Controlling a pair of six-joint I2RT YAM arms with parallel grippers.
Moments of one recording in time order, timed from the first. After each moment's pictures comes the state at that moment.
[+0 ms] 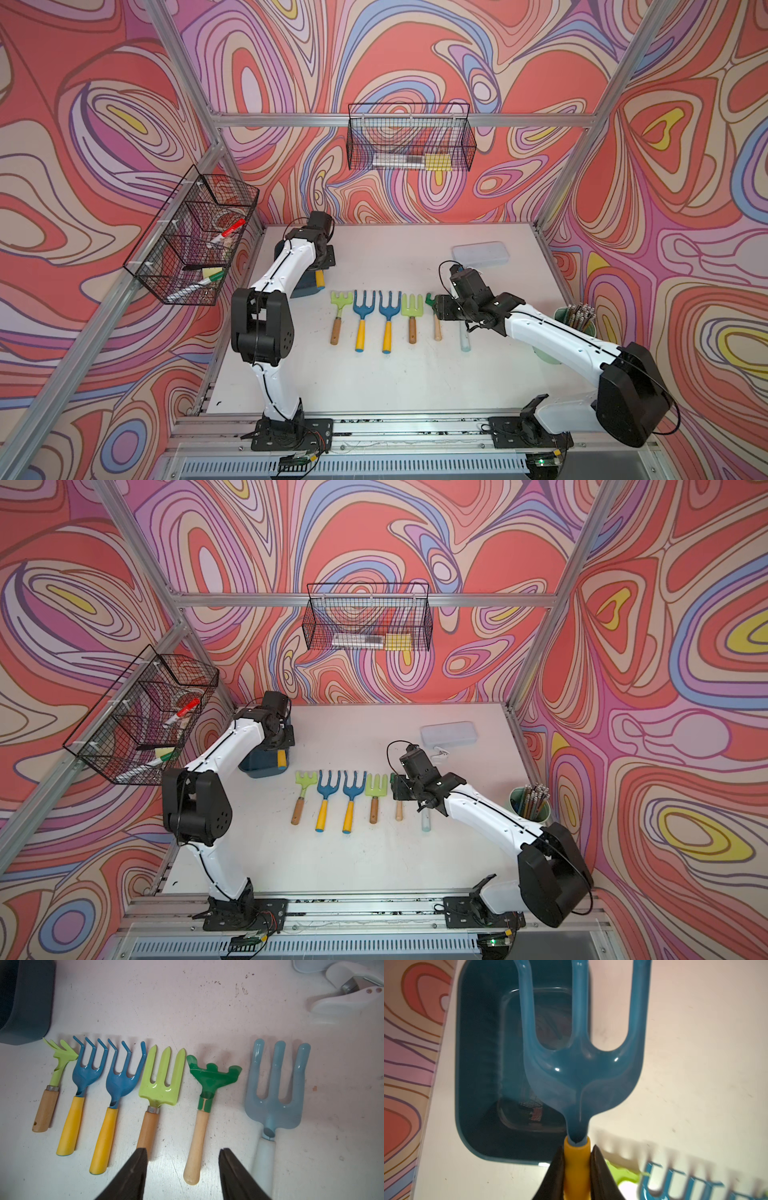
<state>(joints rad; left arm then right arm) -0.18 1.83 1.59 -0.88 -0.22 -0.31 0.58 1.38 0.94 -0.46 0.04 0.48</state>
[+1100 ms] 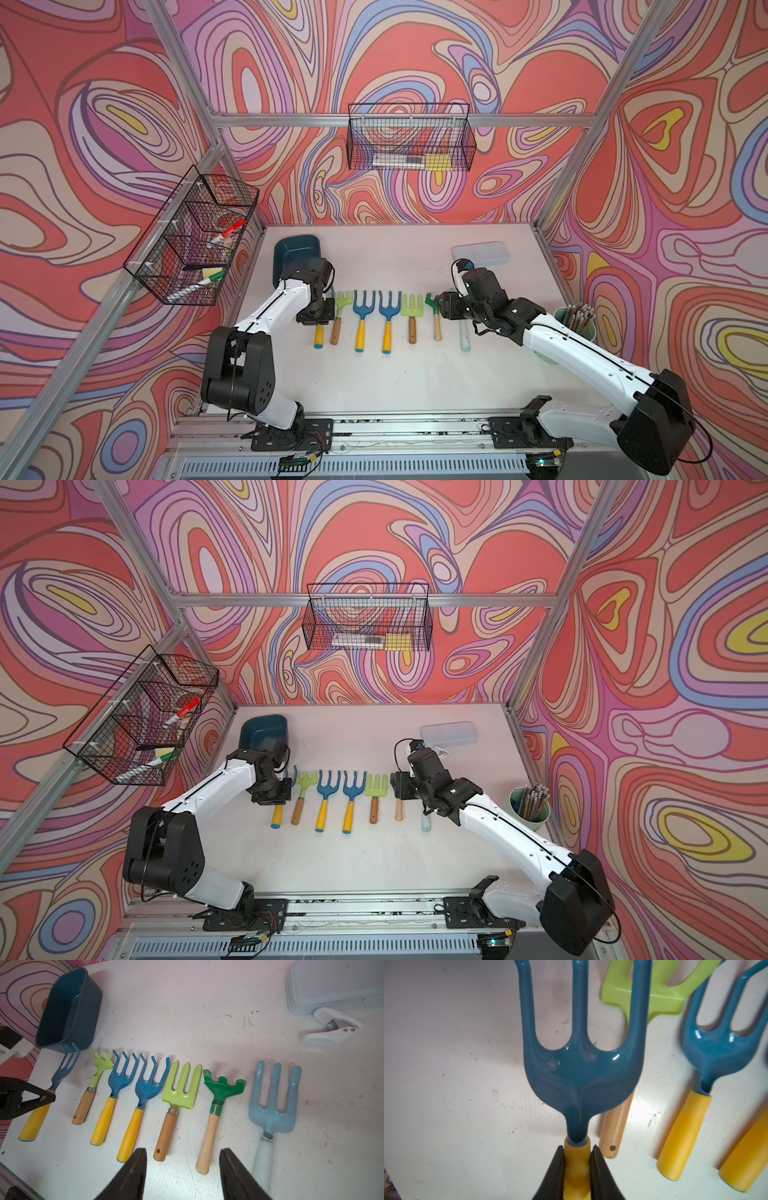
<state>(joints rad) -0.16 1.53 1.06 -0.98 -0.08 -0.27 0.60 1.22 0.92 -0.47 0.03 0.46</state>
